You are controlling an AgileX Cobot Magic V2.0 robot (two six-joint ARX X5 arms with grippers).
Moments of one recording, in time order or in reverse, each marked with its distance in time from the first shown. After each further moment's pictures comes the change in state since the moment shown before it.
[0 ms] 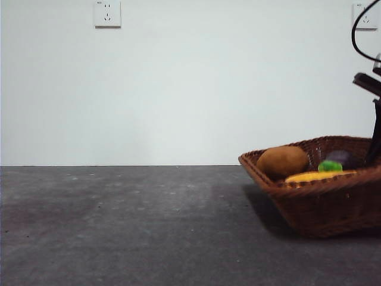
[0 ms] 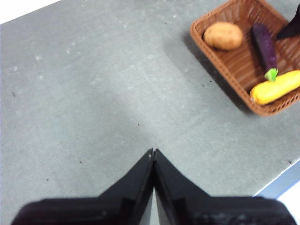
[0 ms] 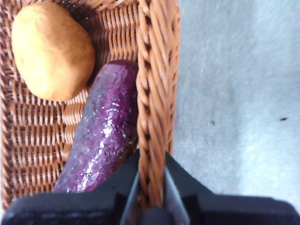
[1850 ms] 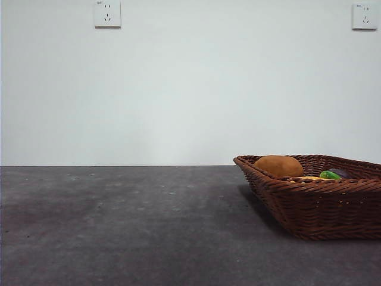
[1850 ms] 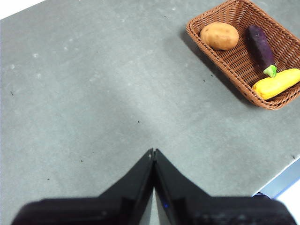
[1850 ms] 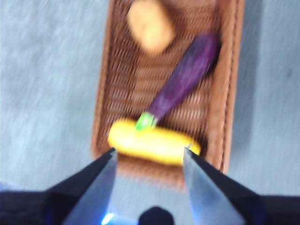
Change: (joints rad) left arm 0.000 0.028 0.000 0.000 0.000 0.020; right arm 0.001 -0.462 0.138 -0.546 -0.028 -0.116
